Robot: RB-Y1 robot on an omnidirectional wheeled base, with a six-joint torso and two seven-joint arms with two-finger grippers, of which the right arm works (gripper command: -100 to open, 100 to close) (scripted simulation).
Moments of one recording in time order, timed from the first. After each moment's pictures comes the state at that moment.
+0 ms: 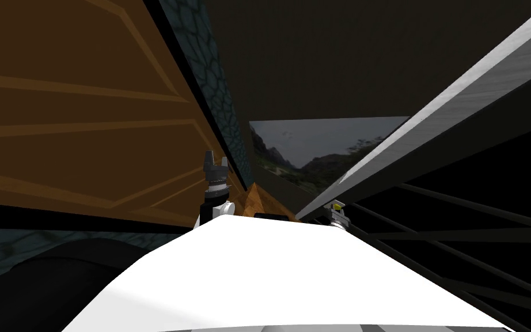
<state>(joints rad) 0.21 -0.32 0.01 -0.74 -0.73 -0.96 -1.46</state>
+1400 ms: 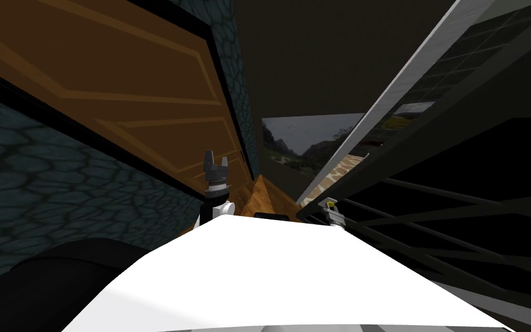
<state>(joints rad) 0.27 -0.41 0.16 -0.81 -0.65 -0.99 -1.59</state>
